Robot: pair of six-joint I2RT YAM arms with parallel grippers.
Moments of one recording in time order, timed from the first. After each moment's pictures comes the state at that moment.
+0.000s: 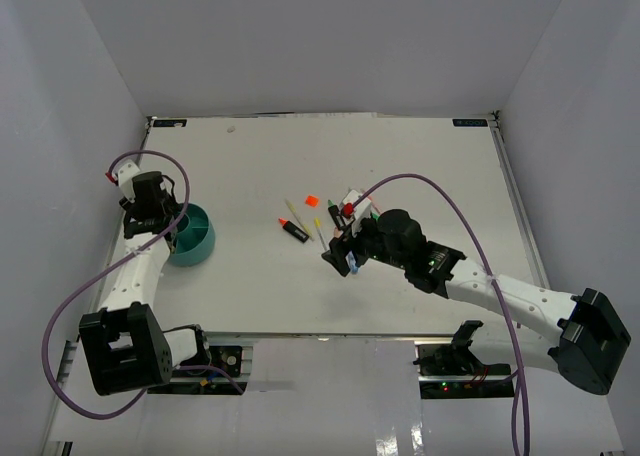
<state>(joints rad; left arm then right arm) 0.17 1.18 0.78 -0.17 -0.42 -0.41 0.92 1.11 0.69 0.05 -0.09 0.02</state>
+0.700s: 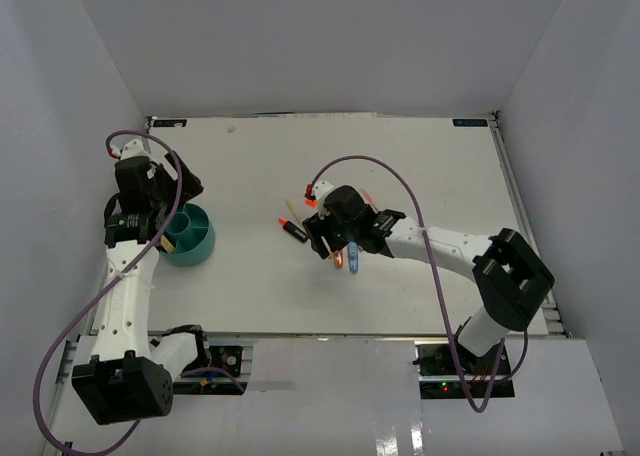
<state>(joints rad) 0.13 1.03 1.03 -0.50 -0.02 -0.41 0.90 1.58 1.03 -0.18 -0.01 0.10</state>
